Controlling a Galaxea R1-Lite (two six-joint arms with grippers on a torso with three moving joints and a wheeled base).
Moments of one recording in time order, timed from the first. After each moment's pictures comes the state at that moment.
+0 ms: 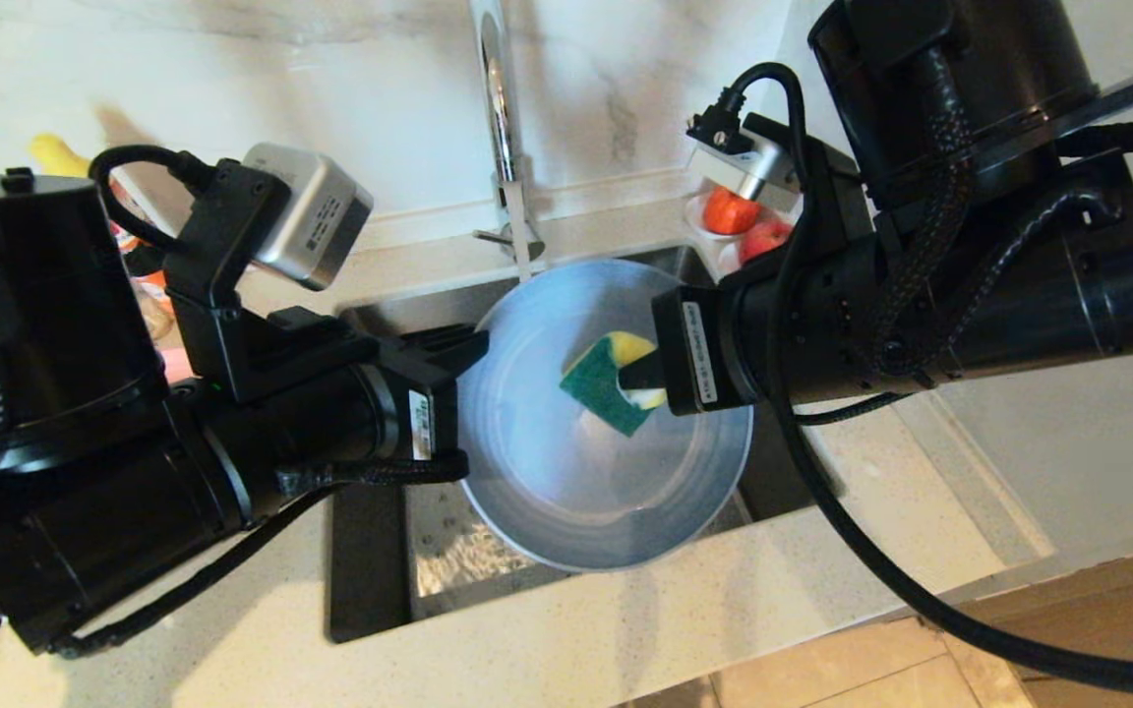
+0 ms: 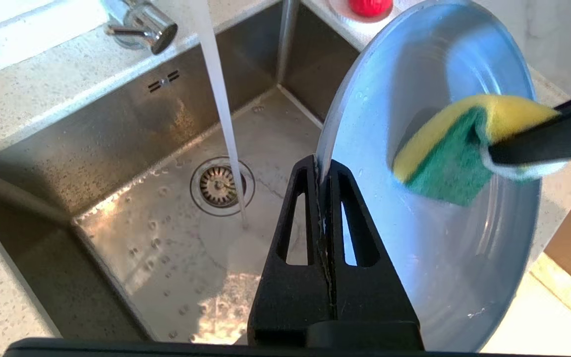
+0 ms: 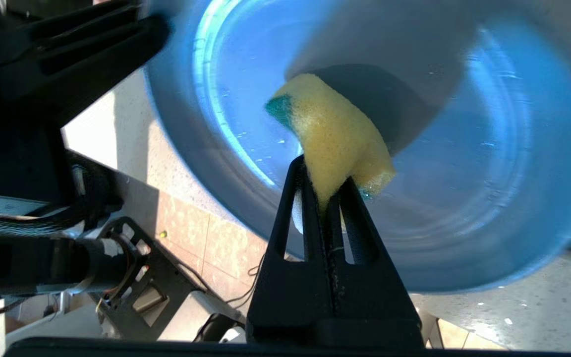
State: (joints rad) left arm -0.78 1.40 -0.86 -0.50 0.24 0.09; right arm 0.88 1.72 -1.76 0.53 -0.04 0.40
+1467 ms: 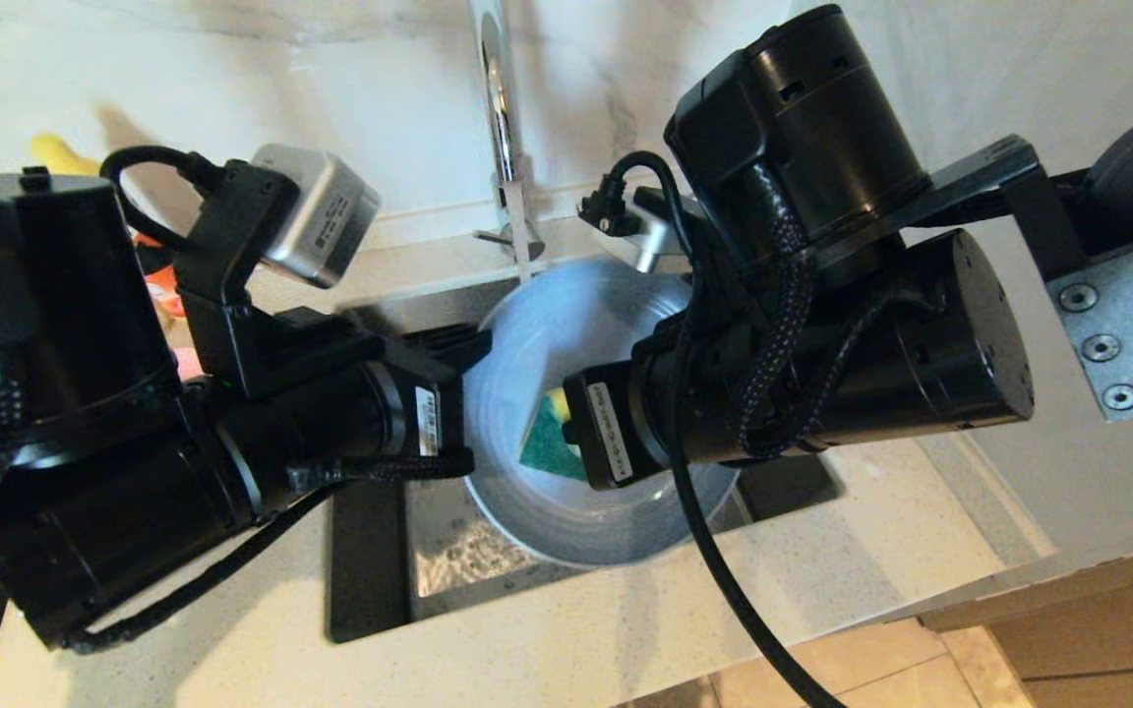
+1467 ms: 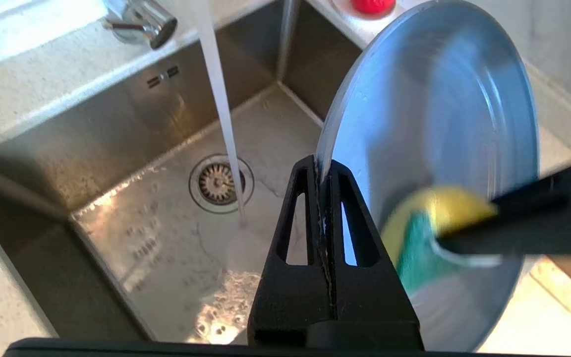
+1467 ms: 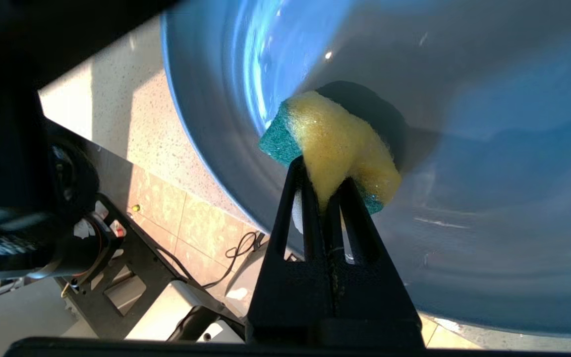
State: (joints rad) left arm -0.78 1.41 -0.86 -0.49 0.25 0.08; right arm 0.97 1.81 -1.79 0.53 -0.10 0.35
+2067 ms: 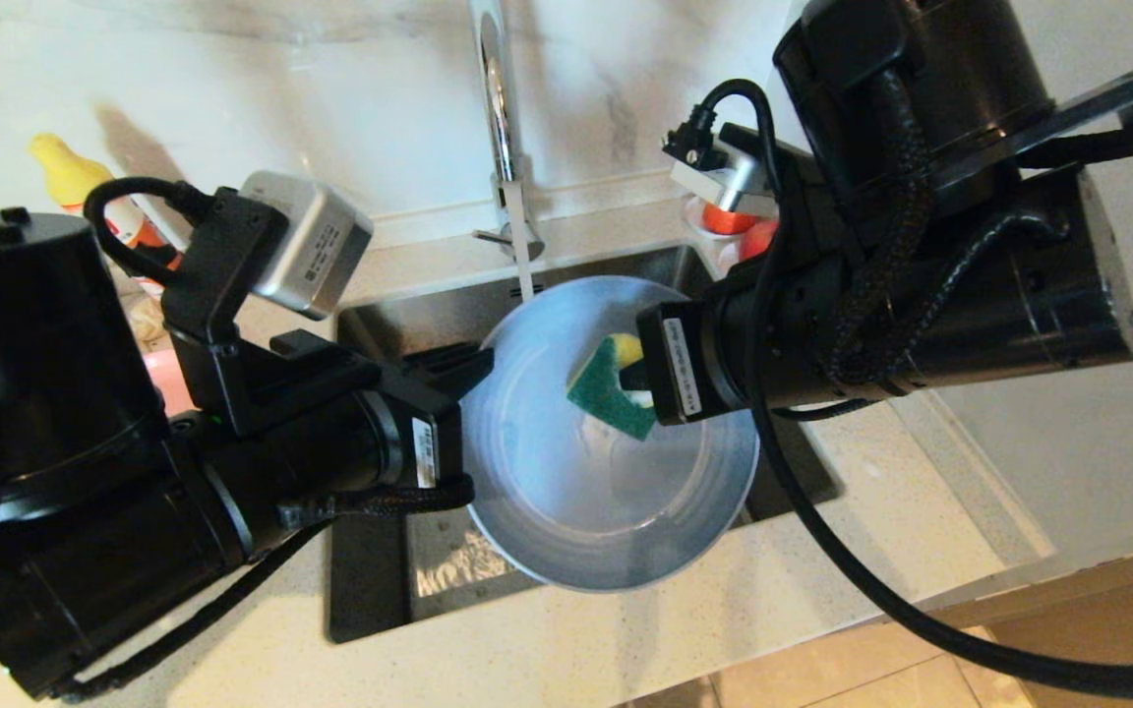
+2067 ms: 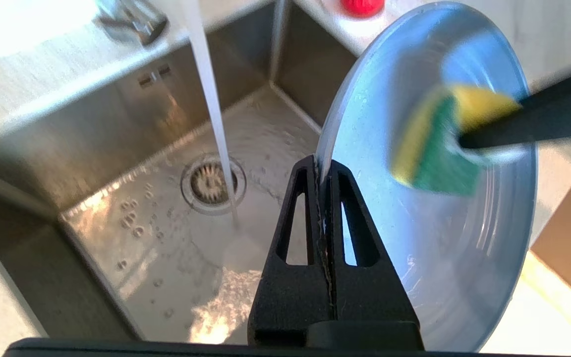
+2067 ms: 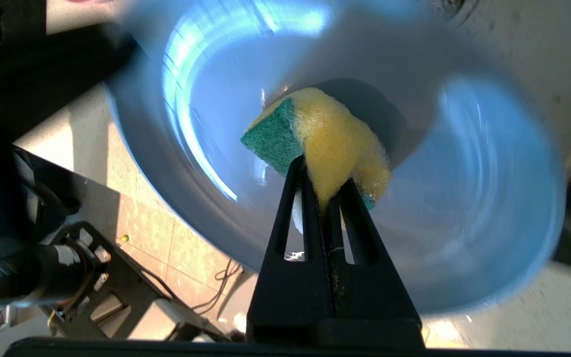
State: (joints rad) left arm -0.81 1.39 -0.80 -0.55 0.27 0.08; right arm 0.90 1.74 -1.78 0.54 -0.13 0.35
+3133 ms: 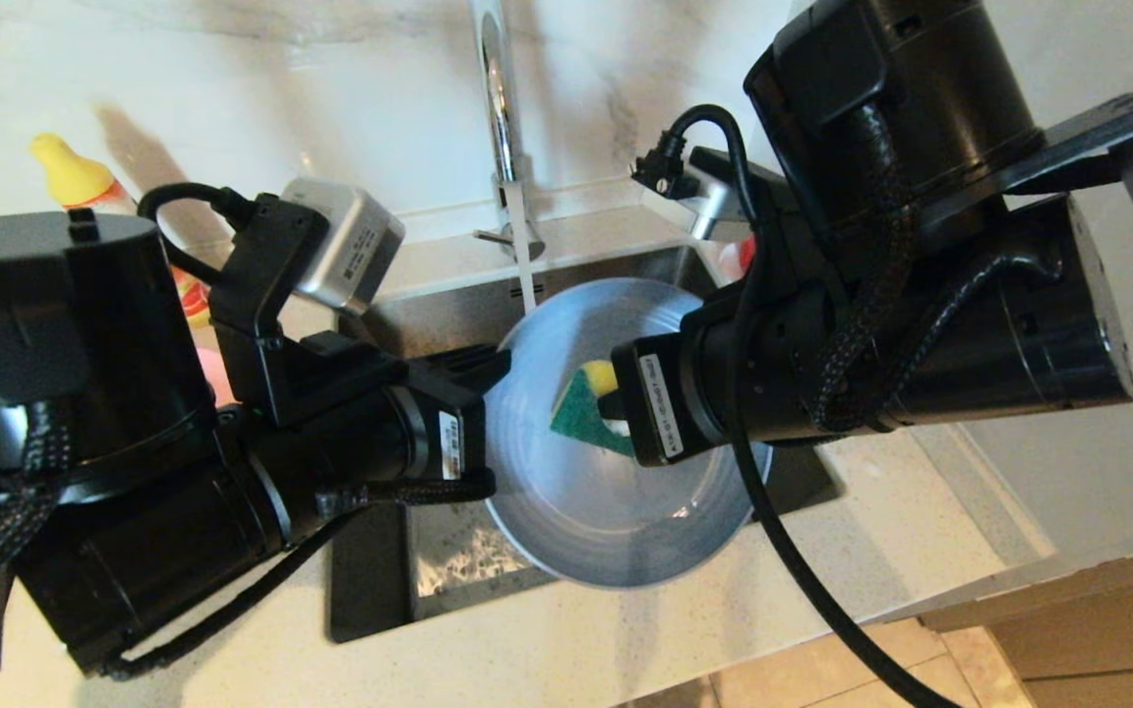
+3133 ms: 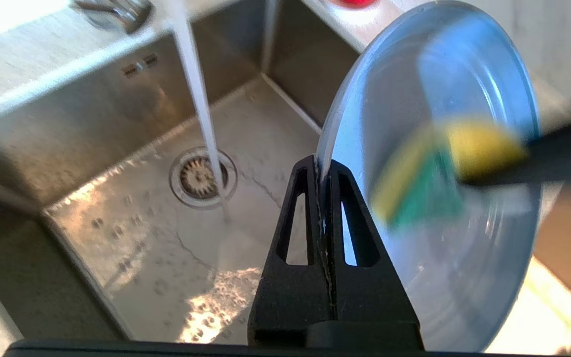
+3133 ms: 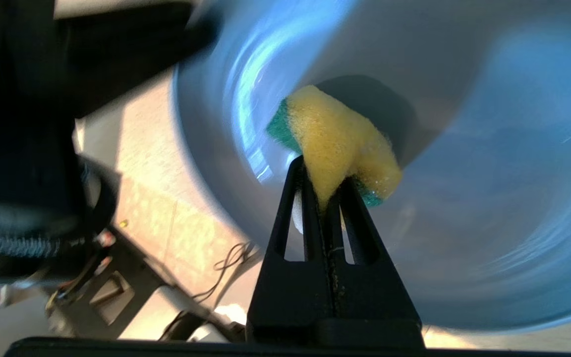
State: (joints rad) left arm -0.81 1.43 -0.82 -0.55 0.26 0.05; right arm 0.95 1.74 -1.75 0.52 -0.13 0.33
